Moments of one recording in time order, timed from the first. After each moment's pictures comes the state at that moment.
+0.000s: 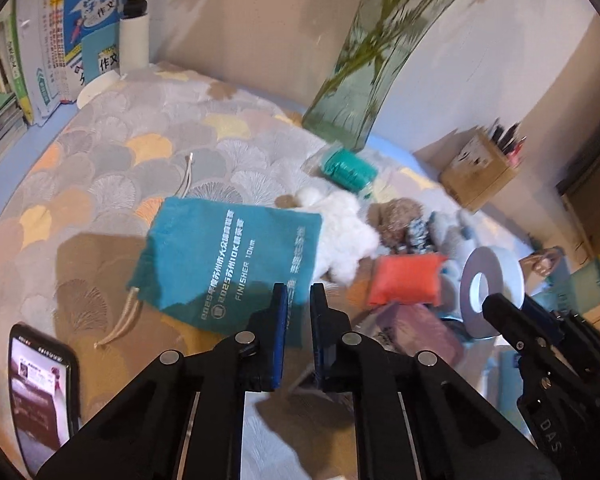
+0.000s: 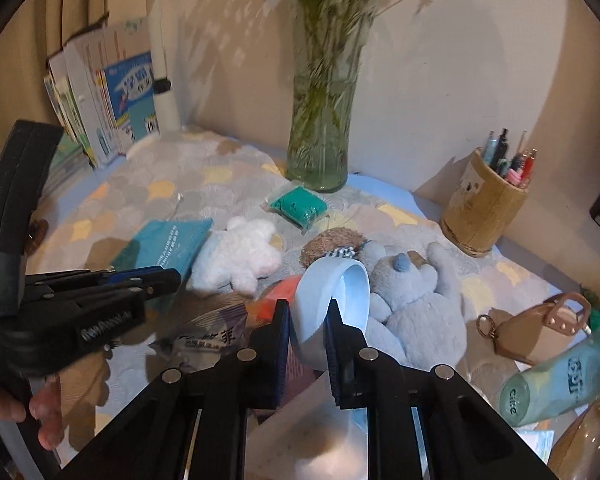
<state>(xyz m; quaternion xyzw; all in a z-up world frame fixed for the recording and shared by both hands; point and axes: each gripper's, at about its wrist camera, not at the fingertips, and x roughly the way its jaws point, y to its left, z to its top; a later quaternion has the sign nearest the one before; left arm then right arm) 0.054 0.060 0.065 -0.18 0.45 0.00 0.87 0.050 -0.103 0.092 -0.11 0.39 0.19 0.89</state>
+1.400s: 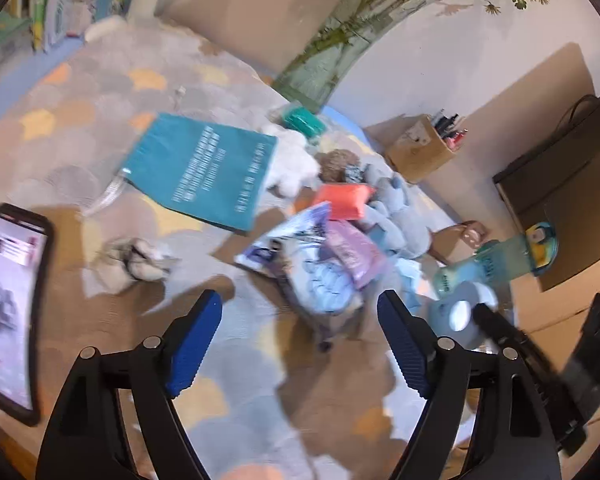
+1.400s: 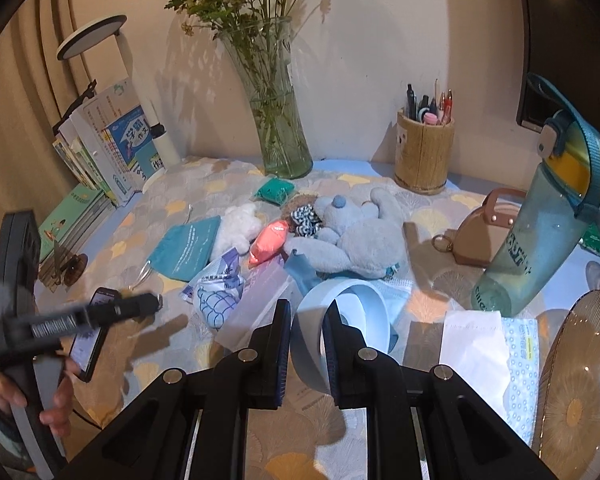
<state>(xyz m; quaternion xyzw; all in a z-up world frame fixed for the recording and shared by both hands) -0.015 0.047 0.069 -0.28 0.46 -0.07 0.84 -0.024 -0.191 0.111 0.00 0.41 0.19 0.89</state>
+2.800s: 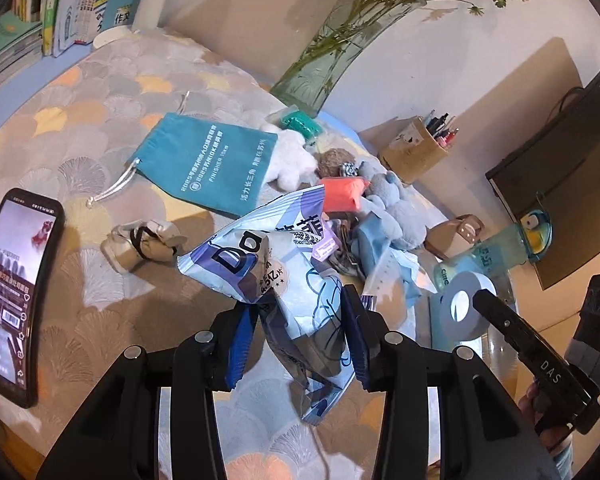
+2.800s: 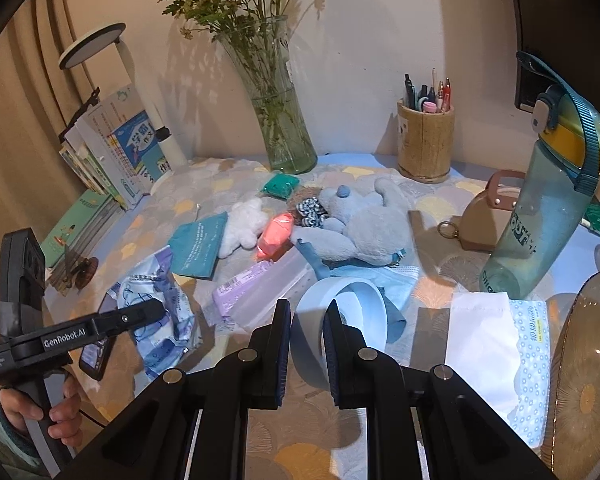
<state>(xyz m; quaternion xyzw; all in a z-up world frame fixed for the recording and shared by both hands) -0.042 0.044 0.068 -0.27 0.44 -0.06 0.85 -0.033 -0.198 0.108 0.03 0.41 0.20 0.89</state>
